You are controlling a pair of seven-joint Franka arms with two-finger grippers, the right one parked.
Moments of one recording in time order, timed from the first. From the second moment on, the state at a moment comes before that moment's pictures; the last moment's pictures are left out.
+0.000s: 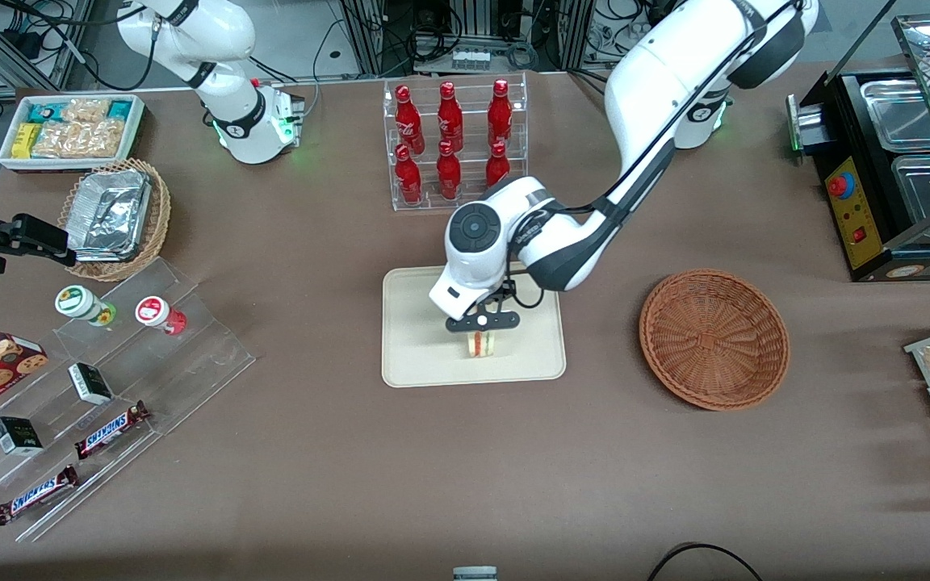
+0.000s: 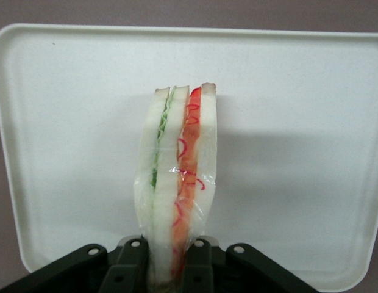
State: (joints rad) arm -0.45 0.77 -0.46 -1.43 0.30 2.07 -1.02
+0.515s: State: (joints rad) arm -0.49 0.84 -0.46 -1.37 0.35 2.07 -1.08
